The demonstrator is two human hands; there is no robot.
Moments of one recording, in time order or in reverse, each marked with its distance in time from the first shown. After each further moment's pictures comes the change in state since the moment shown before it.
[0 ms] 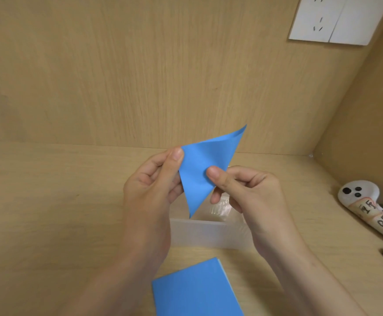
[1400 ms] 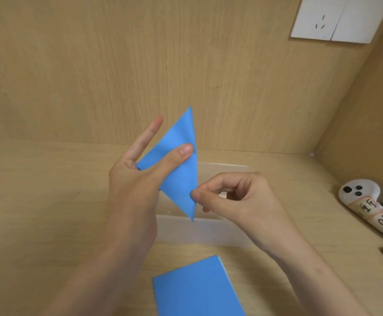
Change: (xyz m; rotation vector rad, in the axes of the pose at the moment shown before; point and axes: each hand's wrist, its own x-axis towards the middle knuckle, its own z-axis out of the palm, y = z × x) left_hand 0.005 0.020 -0.005 0.163 0.018 0.034; right_hand -0.001 0.000 -0.003 -0.263 -0.277 -0.047
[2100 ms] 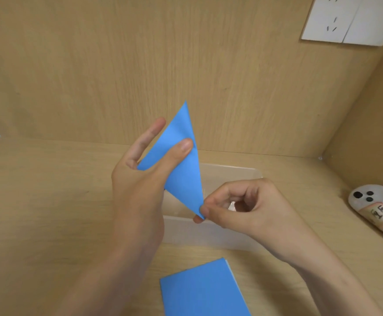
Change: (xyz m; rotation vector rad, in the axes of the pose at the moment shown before) left_hand 0.002 0.001 -0.002 -0.026 0.119 0.044; right_hand -0.006 -0.010 -0.004 -0.068 -0.161 0.011
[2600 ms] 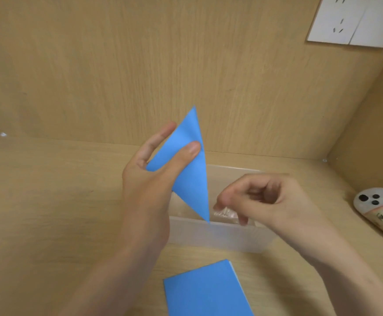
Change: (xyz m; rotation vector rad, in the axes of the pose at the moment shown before) left_hand 0.001 -0.003 -0.001 -0.001 -0.030 -0.034; right_hand -0.001 0.003 -0.012 0.020 0.083 0.009
